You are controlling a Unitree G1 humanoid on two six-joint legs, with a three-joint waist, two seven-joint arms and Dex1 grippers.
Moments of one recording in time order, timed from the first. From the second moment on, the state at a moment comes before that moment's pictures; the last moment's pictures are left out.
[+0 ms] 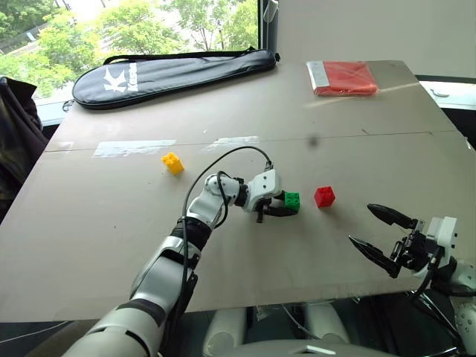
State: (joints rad) left arm -0.74 0.25 -0.32 0.70 -0.03 -0.17 -1.25; right arm 0.26 -0.53 -0.25 -0.24 0.59 -0.06 1.06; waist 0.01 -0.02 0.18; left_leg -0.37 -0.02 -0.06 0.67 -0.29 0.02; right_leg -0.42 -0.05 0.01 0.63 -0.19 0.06
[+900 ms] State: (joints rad) left arm -0.73 0.27 -0.27 0.66 -0.07 -0.07 -1.25; right arm 0.26 -0.53 -0.25 -0.23 0.59 -0.07 1.11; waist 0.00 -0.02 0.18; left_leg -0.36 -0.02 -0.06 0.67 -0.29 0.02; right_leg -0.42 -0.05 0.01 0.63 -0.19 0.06
